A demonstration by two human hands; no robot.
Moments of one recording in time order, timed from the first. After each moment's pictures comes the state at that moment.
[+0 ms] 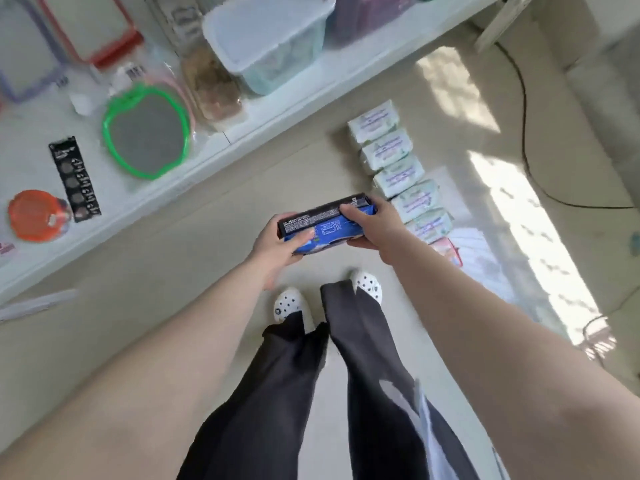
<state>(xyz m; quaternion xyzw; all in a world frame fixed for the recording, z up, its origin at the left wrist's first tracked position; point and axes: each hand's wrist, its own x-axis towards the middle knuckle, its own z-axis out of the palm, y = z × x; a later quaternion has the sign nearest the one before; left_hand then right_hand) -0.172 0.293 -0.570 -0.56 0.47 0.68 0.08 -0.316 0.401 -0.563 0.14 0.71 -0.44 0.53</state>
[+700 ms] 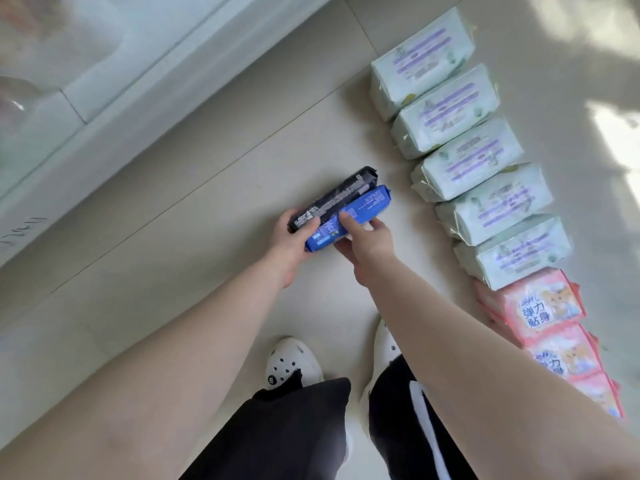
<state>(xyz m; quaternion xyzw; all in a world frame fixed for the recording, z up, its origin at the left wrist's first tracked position) -0.224 0.252 -0.850 -0.60 0.42 0.67 0.09 -0.305 0.346 -0.840 0.37 0.58 -0.54 0.48</state>
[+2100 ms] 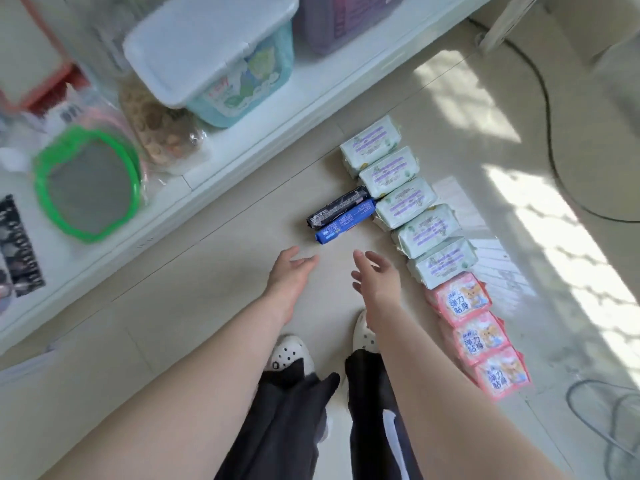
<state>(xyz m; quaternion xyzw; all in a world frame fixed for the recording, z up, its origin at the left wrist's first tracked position) -0.230 0.291 -0.670 -0.61 0.49 0.61 0.14 -0.300 0.408 -0.686 0.28 0.71 -0.48 0.42</state>
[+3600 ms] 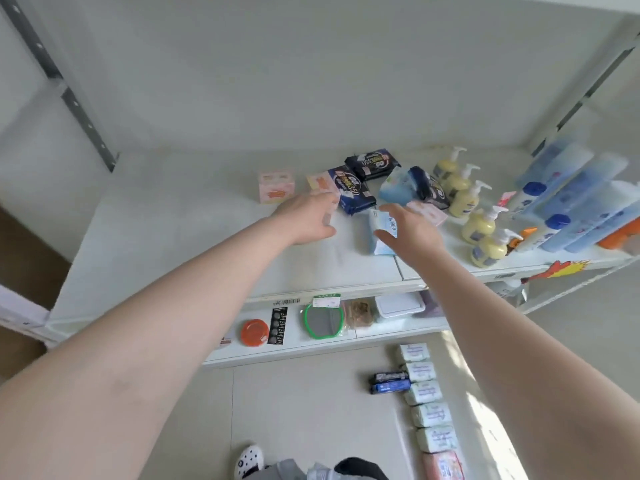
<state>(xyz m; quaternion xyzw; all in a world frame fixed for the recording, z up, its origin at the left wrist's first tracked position) -0.011 -0.003 0.019 -0.33 0.93 0.18 -0.05 -0.185 0.126 0.010 -0.53 0.84 -0.09 0.04</state>
